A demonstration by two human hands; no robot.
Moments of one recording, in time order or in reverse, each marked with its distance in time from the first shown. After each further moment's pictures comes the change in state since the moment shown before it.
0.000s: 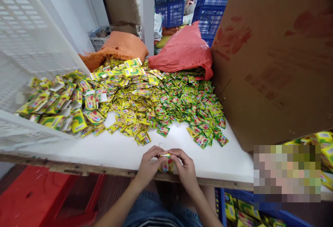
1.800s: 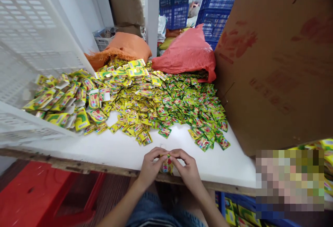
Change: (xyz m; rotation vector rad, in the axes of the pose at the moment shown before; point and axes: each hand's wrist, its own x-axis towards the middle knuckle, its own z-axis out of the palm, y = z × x) left_hand 0.000 -0.004 0.004 -0.009 0.065 0.032; right_hand 0.010 -0.010 -0.006 -0.024 -0.104 -0.029
